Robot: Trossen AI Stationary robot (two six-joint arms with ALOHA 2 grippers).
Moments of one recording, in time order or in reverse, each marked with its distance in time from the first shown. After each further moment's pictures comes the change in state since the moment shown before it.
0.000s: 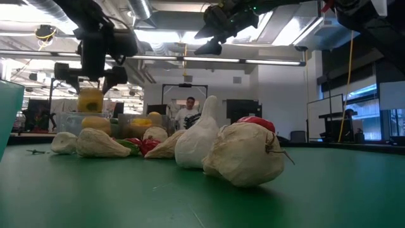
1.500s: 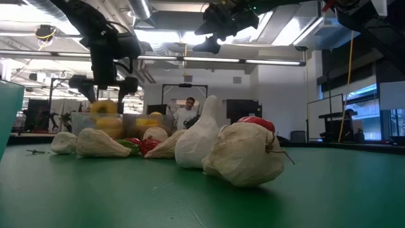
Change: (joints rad) left arm 0.078 0.048 -0.001 0.209 0.326 0.481; right arm -0.001 0.000 0.000 -0.014 -0.105 -0.033
